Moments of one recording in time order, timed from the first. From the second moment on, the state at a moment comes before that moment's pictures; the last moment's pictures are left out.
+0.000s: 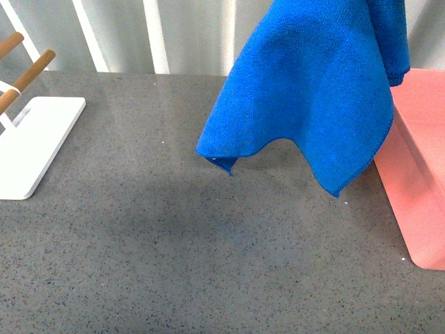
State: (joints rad) left arm 0.00 0.25 0.02 0.26 0.00 0.00; right arm 0.21 1.59 0.86 0.47 -0.33 -0.09
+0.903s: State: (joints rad) left arm 0.00 0.00 0.02 0.00 0.00 0.00; right arm 0.32 1.69 0.95 0.18 -0.06 -0.02
